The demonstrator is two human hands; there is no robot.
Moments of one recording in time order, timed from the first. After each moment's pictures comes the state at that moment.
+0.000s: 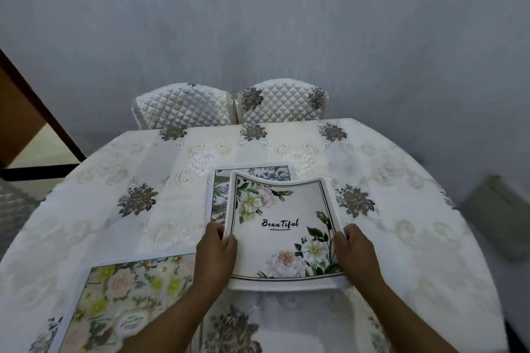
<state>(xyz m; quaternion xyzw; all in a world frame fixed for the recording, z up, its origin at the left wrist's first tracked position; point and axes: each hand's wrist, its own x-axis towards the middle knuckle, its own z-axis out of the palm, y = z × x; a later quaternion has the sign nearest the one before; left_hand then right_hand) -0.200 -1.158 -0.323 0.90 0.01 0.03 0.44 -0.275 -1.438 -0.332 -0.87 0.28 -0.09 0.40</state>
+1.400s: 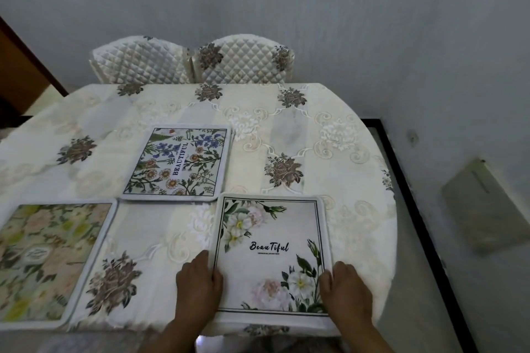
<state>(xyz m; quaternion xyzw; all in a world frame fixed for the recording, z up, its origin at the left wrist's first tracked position) -0.375 -1.374 -0.413 0.99 0.01 -0.03 0.14 -0.430 -1.666 -0.415 -0.95 0.23 0.03 0.20</state>
